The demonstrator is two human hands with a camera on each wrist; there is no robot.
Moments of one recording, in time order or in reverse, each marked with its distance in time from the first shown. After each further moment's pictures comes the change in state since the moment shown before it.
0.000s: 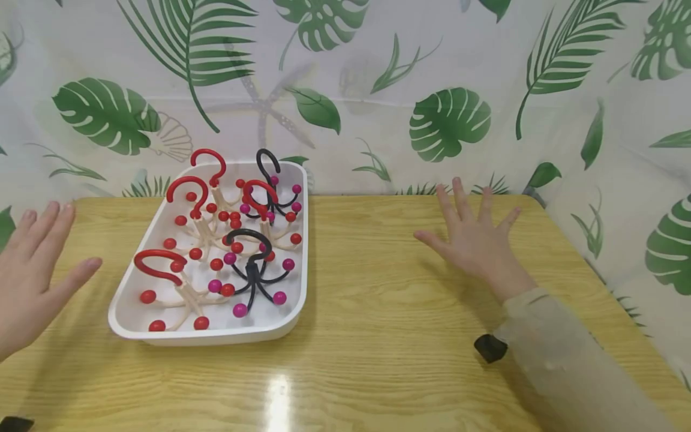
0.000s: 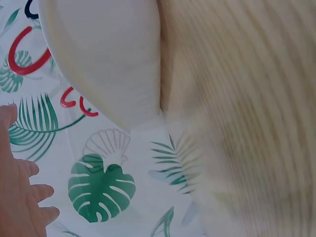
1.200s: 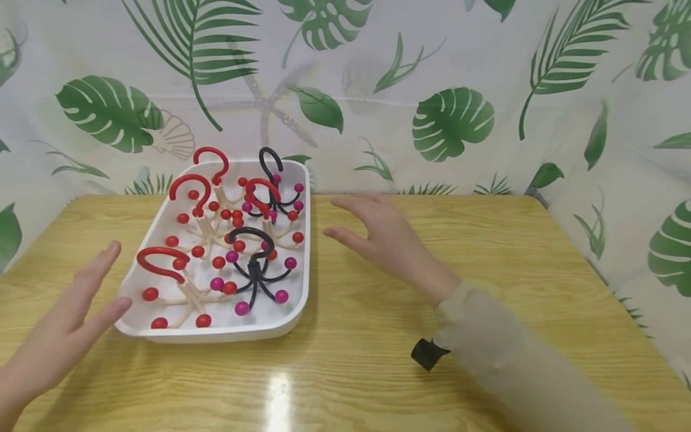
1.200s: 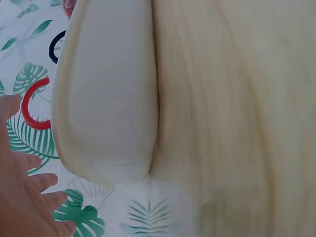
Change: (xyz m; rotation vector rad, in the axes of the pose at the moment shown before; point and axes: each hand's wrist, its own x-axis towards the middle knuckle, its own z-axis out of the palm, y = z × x) left_hand -0.036 0.034 0.027 -0.599 -0.059 0.072; right_hand 0.009 -0.130 -0.025 0.449 0.270 -0.442
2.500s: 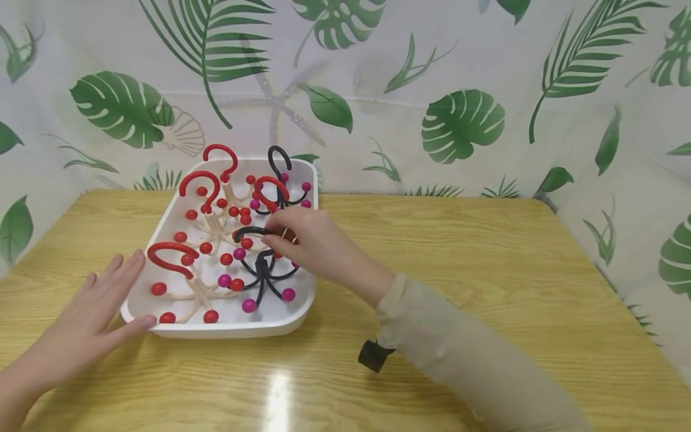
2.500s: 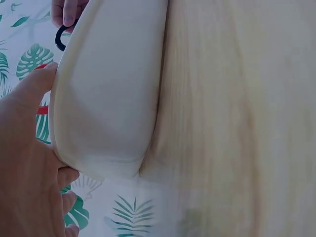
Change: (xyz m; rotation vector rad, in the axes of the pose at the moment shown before) left_hand -0.001 -0.017 0.004 0.303 -0.168 0.003; right_hand 0.043 -0.072 0.041 0.234 -0.085 -0.150
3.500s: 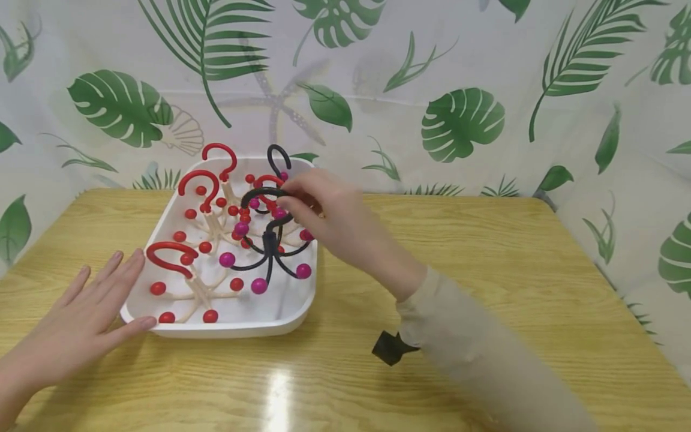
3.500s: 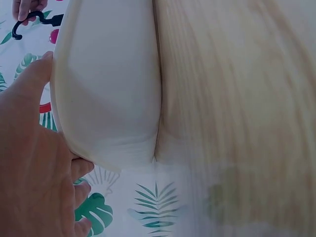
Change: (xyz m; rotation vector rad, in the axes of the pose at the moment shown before) left_hand 0.000 0.002 -0.008 0.186 -0.094 -0.002; right_hand -0.005 -0.015 -0.045 -0.007 0.249 -0.124
